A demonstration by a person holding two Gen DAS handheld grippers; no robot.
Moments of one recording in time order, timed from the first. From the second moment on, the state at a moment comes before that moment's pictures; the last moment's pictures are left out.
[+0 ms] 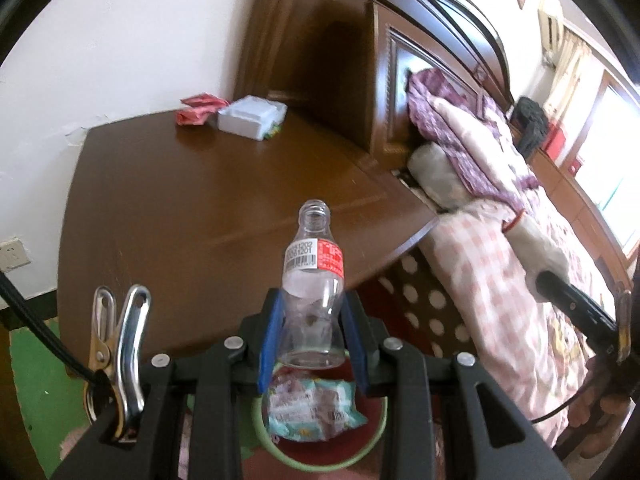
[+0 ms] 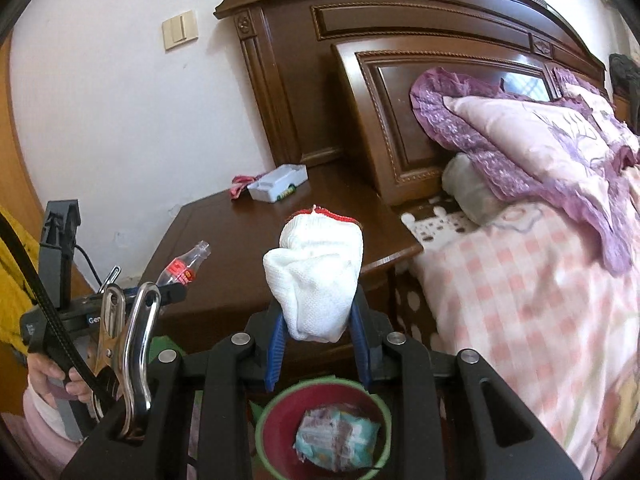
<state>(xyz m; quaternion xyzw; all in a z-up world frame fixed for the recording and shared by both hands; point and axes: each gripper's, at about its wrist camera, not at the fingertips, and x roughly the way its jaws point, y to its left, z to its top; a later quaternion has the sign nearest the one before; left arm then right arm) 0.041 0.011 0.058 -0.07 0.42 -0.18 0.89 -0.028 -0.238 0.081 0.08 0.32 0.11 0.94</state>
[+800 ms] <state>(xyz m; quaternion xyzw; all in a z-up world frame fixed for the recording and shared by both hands) -0.033 -0.044 -0.013 0.02 0.45 -0.24 0.86 -0.077 -0.208 -0.019 0.10 0.38 0.10 0.91</state>
